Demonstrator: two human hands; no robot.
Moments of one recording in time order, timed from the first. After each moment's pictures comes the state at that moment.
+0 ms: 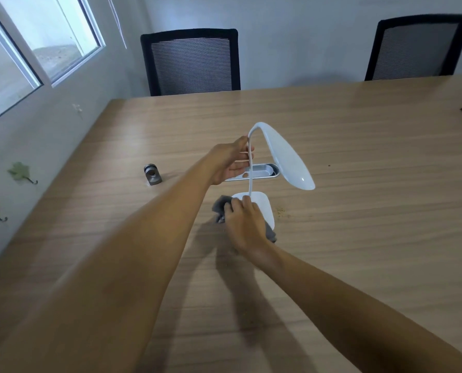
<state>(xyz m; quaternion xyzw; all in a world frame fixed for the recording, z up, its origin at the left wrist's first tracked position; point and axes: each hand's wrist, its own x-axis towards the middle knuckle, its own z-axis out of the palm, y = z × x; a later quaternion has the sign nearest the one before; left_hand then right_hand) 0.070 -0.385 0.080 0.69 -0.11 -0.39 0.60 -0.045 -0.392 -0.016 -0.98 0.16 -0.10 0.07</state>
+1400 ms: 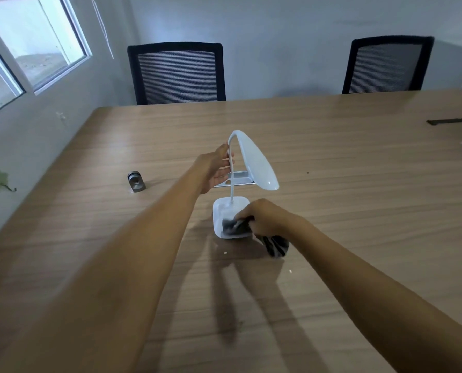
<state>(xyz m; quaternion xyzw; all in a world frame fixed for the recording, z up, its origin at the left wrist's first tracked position) 0.060 -0.395 0.076 0.70 -0.07 -0.35 0.62 -0.076 -0.484 0.014 -0.97 0.06 0.08 0.22</state>
